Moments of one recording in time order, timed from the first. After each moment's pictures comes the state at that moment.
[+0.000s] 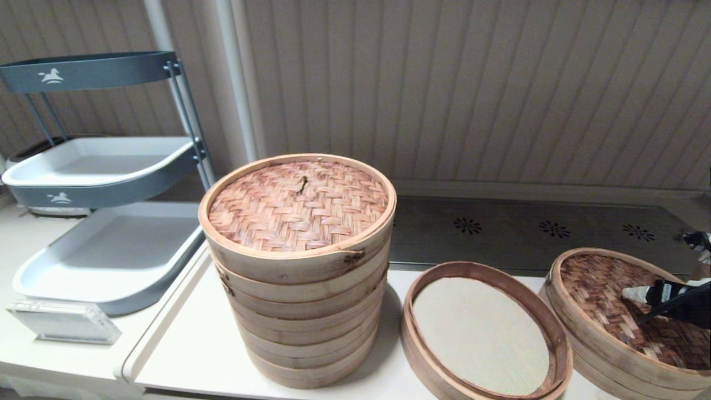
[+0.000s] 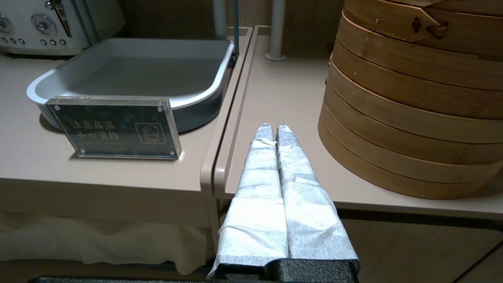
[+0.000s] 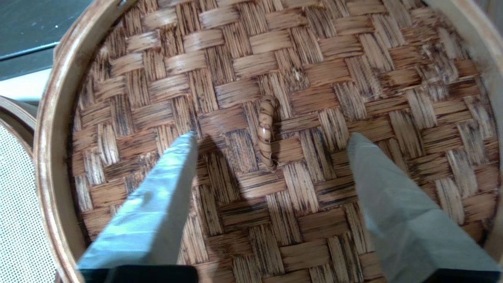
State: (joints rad) left arm 0.00 0.00 0.00 -0.06 -0.01 0.00; right arm -0.53 1.67 -0.59 -0.41 0.22 -0.08
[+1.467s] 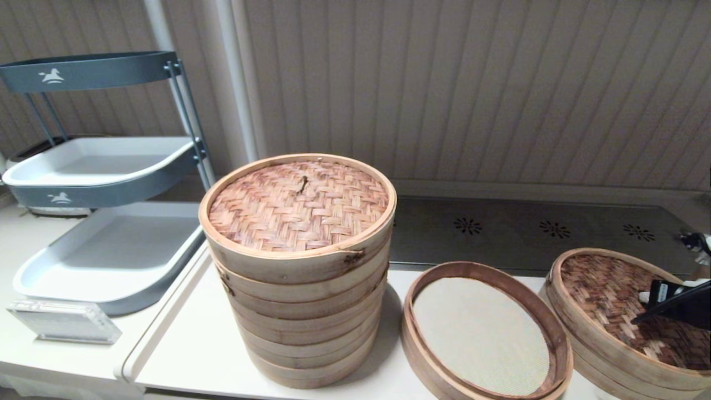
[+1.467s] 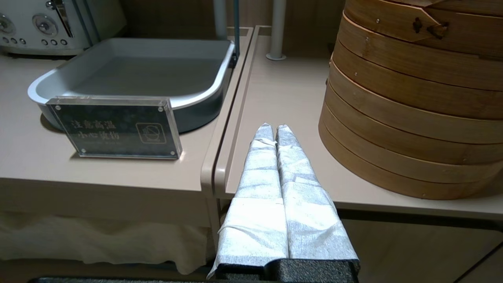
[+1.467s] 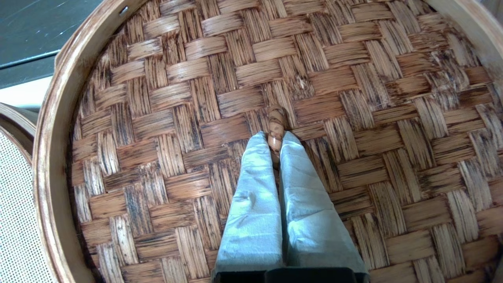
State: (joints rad) left arm 0.00 0.00 0.00 -0.06 -0.01 0.00; right arm -0.54 1.69 -0.58 -0.47 0.23 -0.07
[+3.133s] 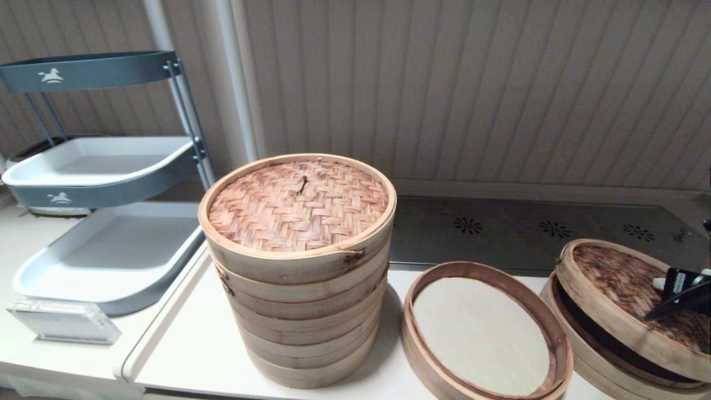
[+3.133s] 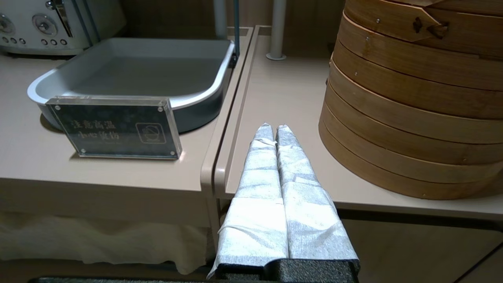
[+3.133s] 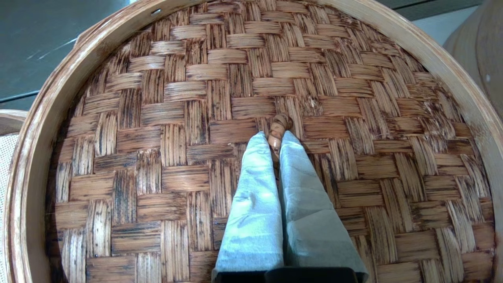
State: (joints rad) left arm 0.00 0.00 0.00 -0.06 -0.01 0.00; right arm -0.52 1.55 -0.56 -0.46 0.23 -0.06
